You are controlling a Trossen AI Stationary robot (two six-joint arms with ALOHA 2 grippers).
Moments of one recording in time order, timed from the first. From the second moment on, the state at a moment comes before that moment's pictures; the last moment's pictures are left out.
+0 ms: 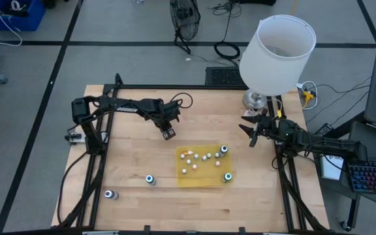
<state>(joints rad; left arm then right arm) 0.34 1.78 1.10 -0.65 -0.03 -0.17 -0.24 0.21 0.02 0.13 0.18 0.04</state>
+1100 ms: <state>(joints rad) -0.19 2.14 2.08 -1.13 -0.14 -0.08 -0.24 0.21 0.02 0.13 0.18 0.04</state>
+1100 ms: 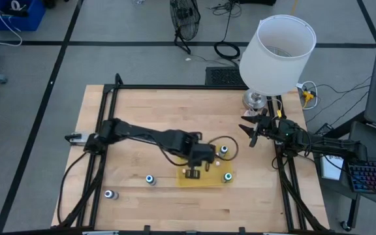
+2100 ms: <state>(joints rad) -0.17 2.45 2.17 -1.09 0.00 -0.01 -0.24 0.21 0.01 0.13 0.18 0.04</state>
